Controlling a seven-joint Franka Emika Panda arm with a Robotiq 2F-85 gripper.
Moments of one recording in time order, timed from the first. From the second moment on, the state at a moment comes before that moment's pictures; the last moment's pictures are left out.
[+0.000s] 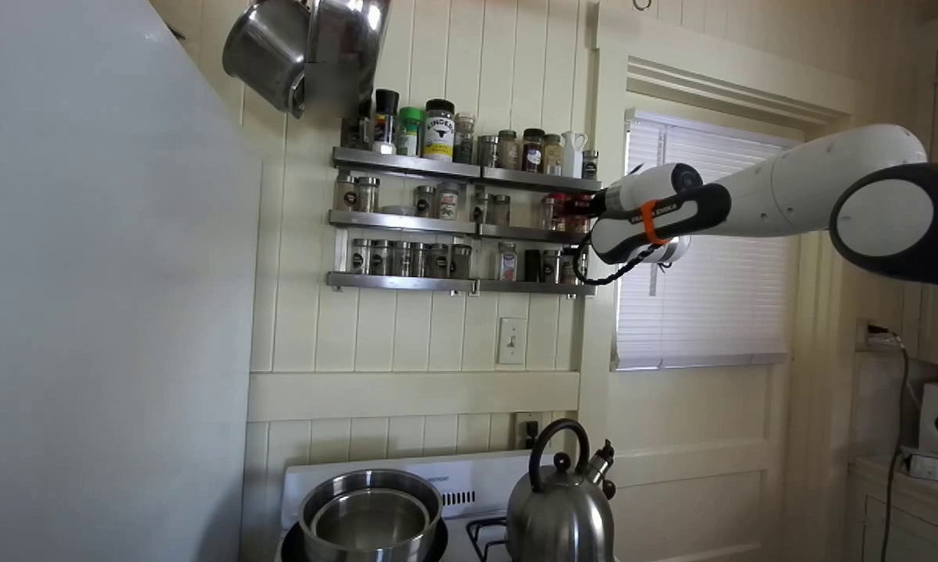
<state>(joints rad) -0.26 0.15 -0.02 -1.57 -0.08 3.28 0.06</state>
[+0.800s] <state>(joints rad) -0.30 0.15 0.01 -1.58 -0.08 3.31 0.06</state>
